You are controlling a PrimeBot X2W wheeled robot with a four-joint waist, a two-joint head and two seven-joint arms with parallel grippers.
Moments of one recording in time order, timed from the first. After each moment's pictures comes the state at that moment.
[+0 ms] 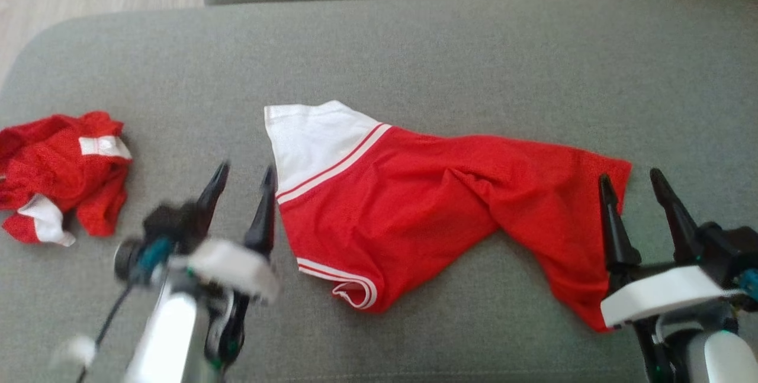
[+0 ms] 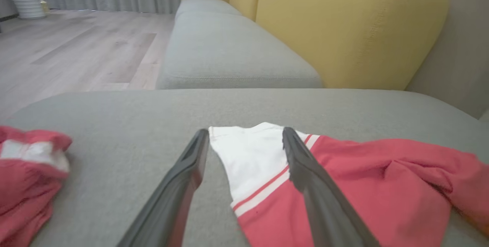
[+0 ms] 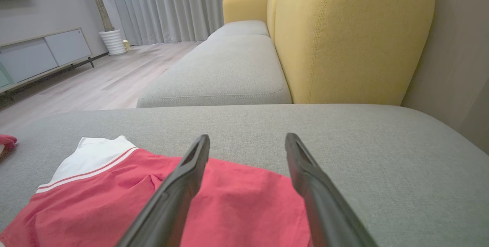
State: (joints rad) left arm -0.13 0.08 -0.21 0.19 -0.19 -0.03 -0.14; right arm 0.06 -0.04 -0.03 -0.12 0.12 0.12 0.07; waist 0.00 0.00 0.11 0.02
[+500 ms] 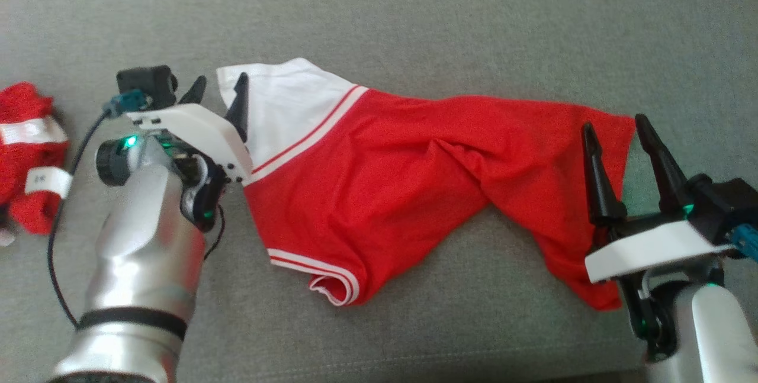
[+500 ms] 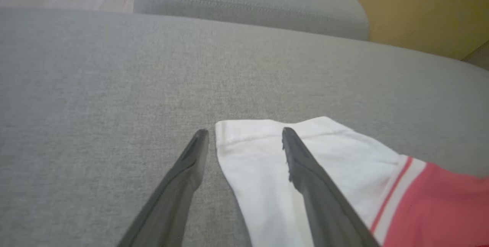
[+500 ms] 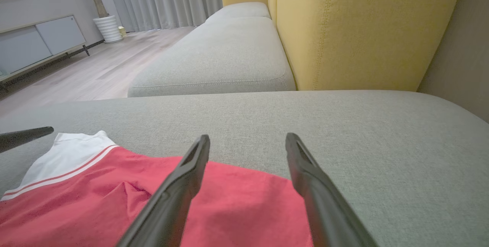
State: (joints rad) left arm -0.70 0.06 -0.17 0.84 -0.31 -0.09 -0.04; right arm -0.07 -0.04 0.02 -0.11 0.12 0.12 0.07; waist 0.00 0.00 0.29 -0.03
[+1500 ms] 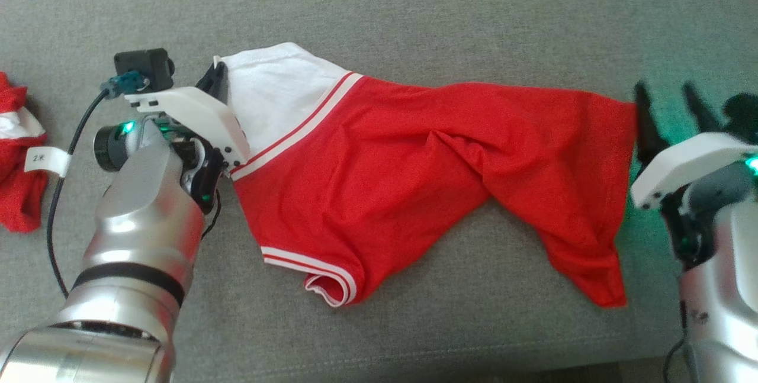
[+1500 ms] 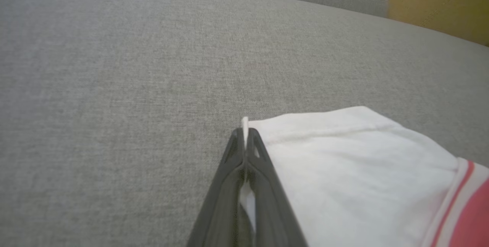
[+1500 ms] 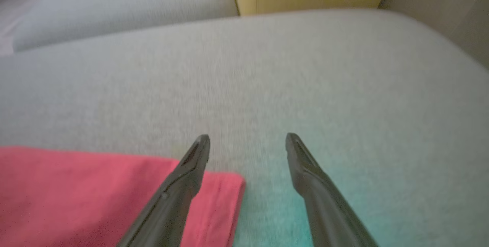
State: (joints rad) left arm -0.91 0.06 -0.25 1.23 -0.37 -0.13 -0.17; right arm -0.41 -0.13 -0.13 0.33 0.14 0.12 0.16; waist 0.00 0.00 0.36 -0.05
